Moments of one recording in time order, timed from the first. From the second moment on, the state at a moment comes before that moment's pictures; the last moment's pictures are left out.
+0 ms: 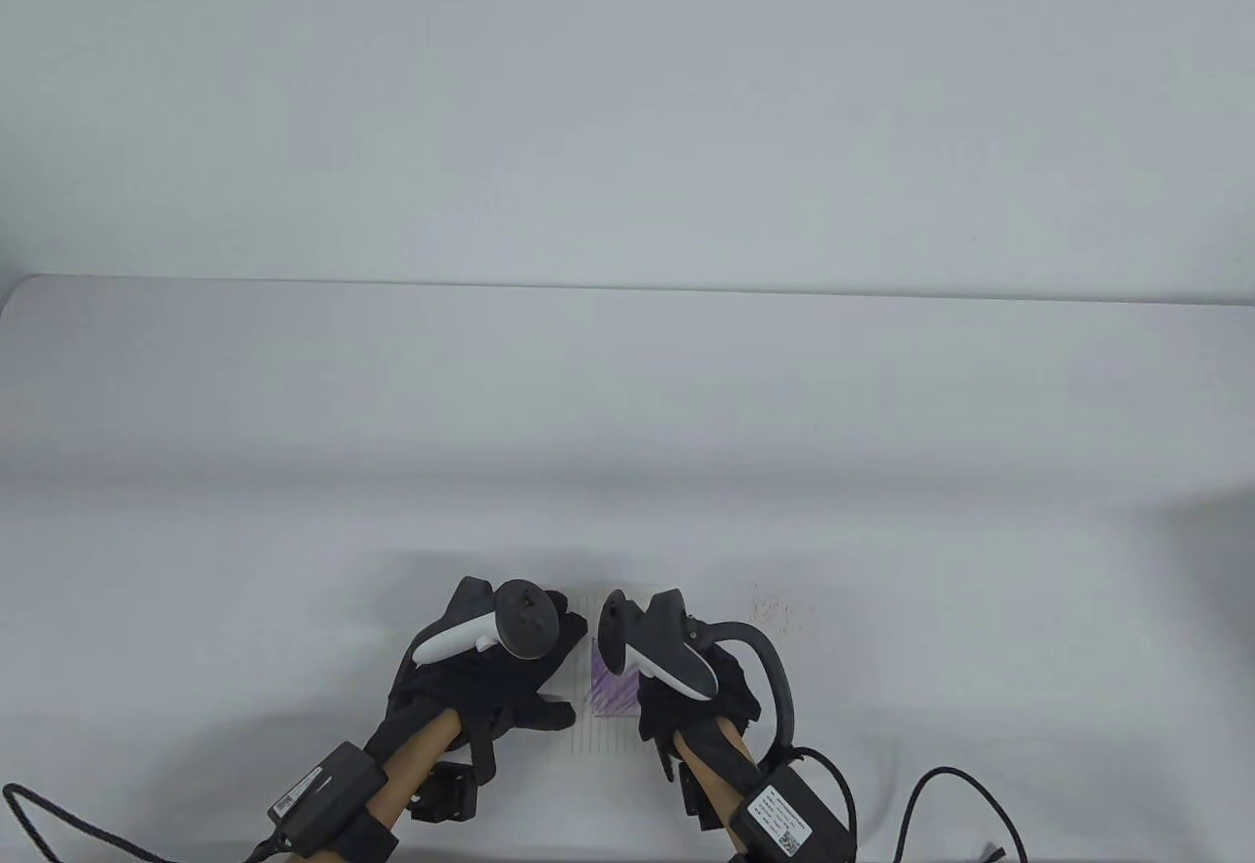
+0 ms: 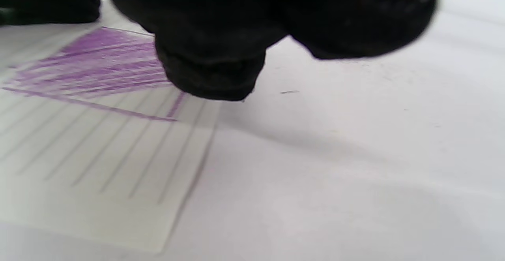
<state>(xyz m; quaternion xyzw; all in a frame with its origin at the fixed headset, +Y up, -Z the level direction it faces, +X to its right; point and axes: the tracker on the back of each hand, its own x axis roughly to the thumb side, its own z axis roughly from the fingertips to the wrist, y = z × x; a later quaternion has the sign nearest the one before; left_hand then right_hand) -0.147 -0.799 -0.289 -0.42 -0.17 0.13 0.88 0.023 -0.751 -0.272 -0.05 -0.22 -0.97 0.06</state>
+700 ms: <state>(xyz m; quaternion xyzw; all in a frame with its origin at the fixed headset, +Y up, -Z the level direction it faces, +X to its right) -0.147 -0.800 -0.290 -0.42 -0.17 0.13 0.88 0.020 -0.753 -0.271 -0.07 -0.30 -0.95 0.00</state>
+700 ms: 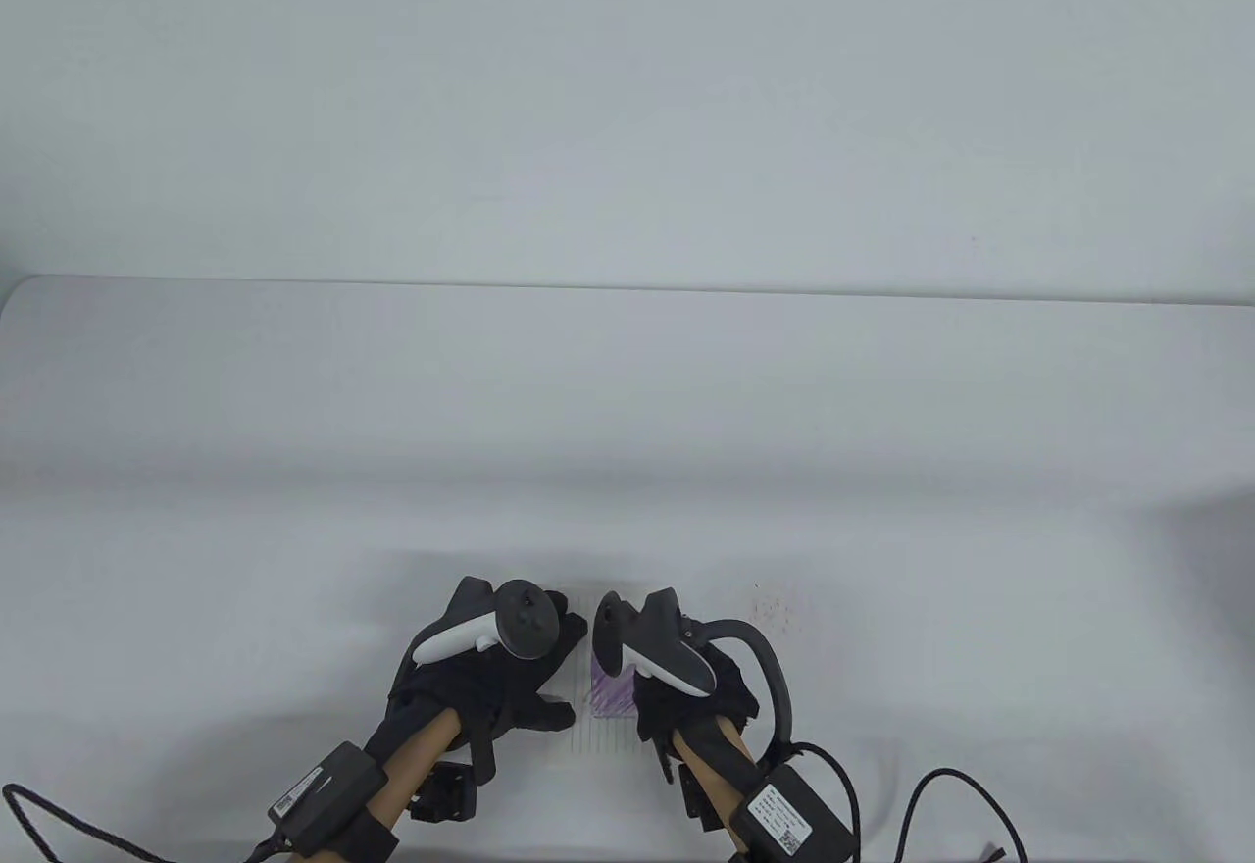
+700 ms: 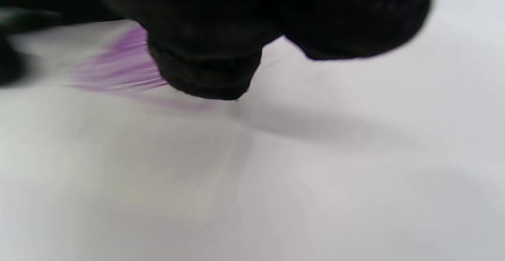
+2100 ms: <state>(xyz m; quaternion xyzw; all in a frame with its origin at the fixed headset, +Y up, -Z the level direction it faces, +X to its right) -0.147 -0.800 -0.290 -0.42 -0.17 0.13 0.88 0.024 -0.752 -0.272 -0.02 -0.26 -0.96 0.07</state>
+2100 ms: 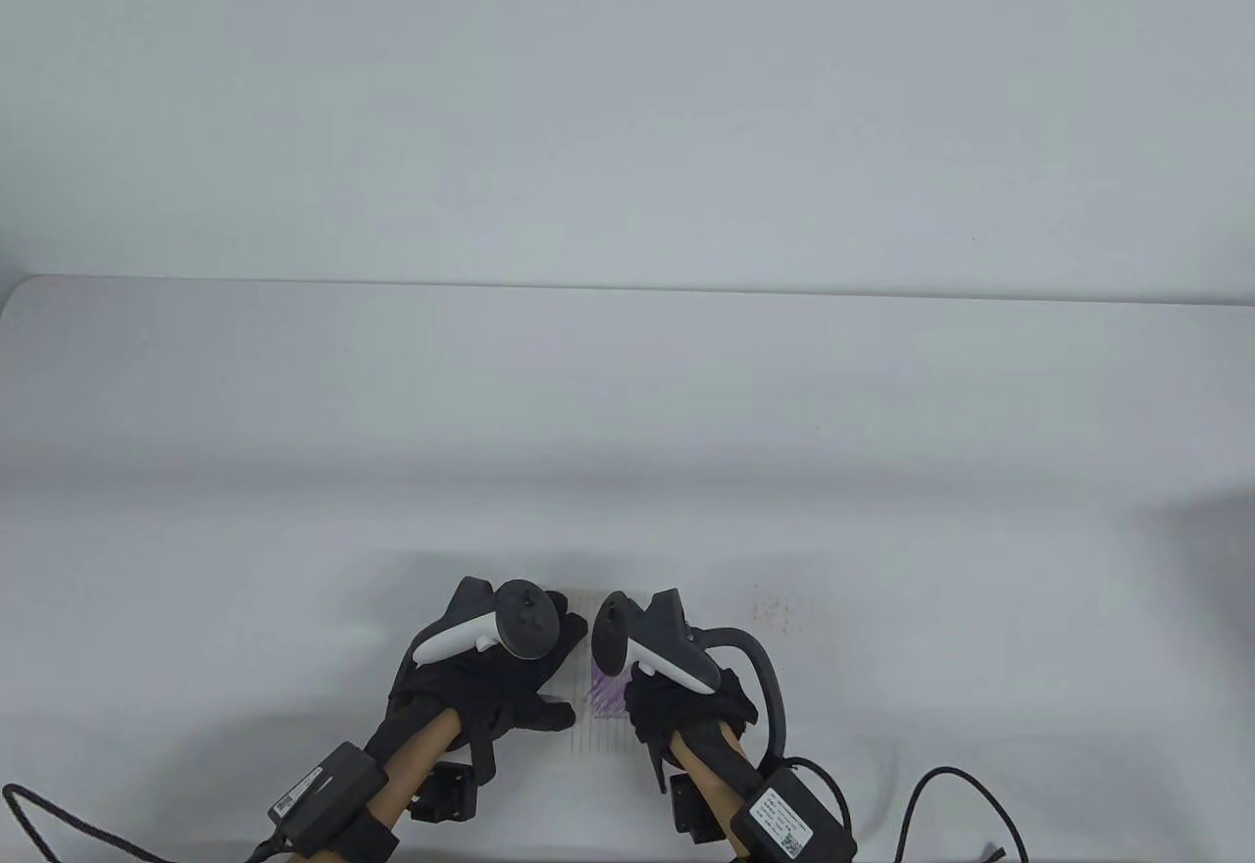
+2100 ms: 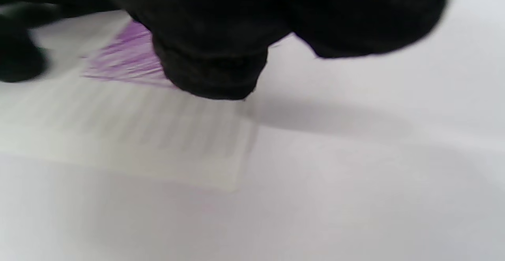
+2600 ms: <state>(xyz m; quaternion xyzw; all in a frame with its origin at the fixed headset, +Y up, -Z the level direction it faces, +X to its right) -0.148 -0.801 -0.290 -0.42 -0.17 0.13 0.88 0.021 -0.754 -0.270 -0.06 -0.31 -0.95 0.03</state>
